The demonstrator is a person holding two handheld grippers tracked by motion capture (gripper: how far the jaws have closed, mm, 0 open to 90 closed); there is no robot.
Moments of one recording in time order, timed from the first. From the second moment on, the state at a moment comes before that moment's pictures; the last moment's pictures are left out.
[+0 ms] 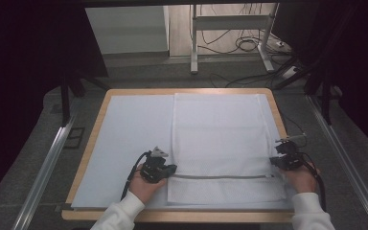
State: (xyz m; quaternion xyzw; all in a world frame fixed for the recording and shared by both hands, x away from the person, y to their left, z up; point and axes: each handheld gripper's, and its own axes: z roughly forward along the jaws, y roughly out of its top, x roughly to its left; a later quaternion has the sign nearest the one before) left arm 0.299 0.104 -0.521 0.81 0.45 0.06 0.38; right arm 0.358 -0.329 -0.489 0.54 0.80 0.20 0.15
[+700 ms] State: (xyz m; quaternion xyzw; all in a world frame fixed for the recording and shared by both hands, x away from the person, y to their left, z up) left arm 0.294 0.143 -0.515 0.79 0.47 0.05 0.38; right arm 0.355 -0.297 -0.490 0.51 0.82 0.22 0.13
